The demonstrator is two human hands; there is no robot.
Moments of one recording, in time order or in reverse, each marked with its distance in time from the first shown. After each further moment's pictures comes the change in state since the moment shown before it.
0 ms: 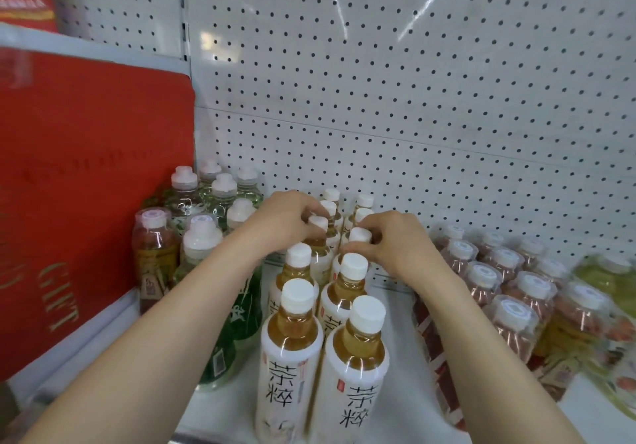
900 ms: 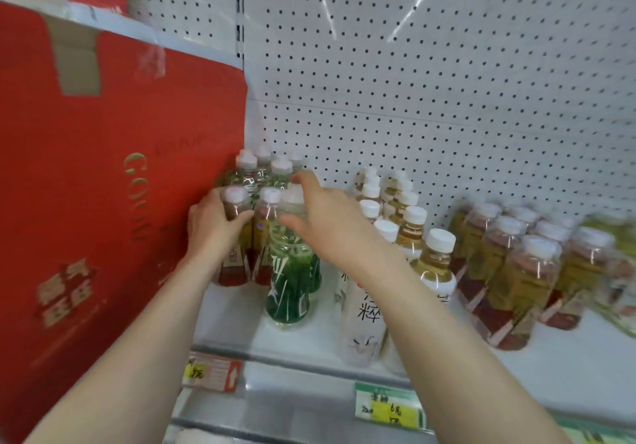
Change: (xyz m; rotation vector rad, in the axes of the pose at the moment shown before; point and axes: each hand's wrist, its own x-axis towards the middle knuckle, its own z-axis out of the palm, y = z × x) left_hand -0.080 -0.186 -0.021 -0.150 0.596 -0.215; right_hand -0.064 -0.189 0.061 -0.002 0.071 -0.200
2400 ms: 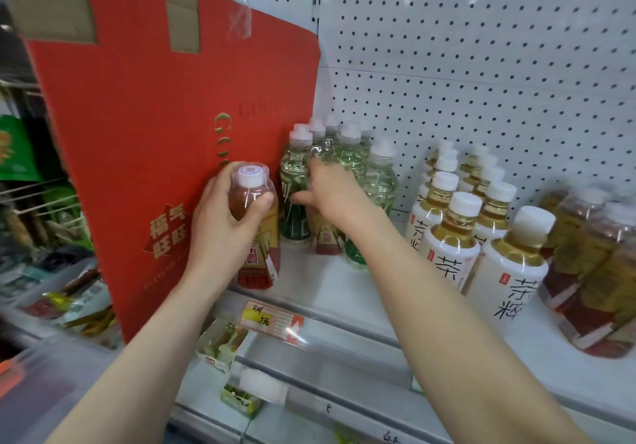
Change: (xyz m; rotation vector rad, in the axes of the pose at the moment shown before) left_hand -0.091 -0.020 -0.087 -0.153 0.194 0.153; right_hand 0.070 -0.029 0.081 -0.069 -0.187 -0.002
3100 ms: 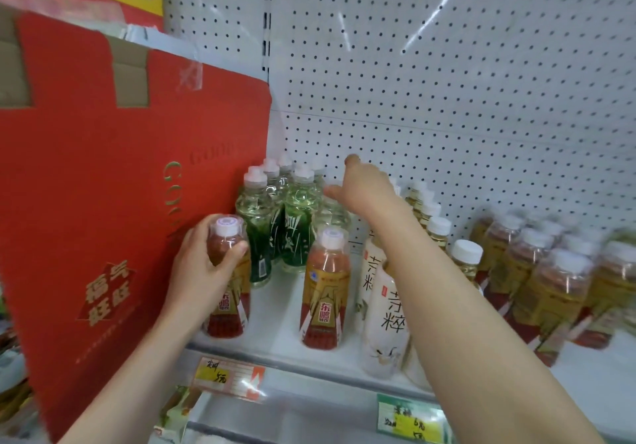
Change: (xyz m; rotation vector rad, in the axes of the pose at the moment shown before) left_hand 0.015 -0.017 0.036 -0.040 -0.125 -0.073; right_hand -0.019 0.054 -0.090 -0.061 0.147 0.331
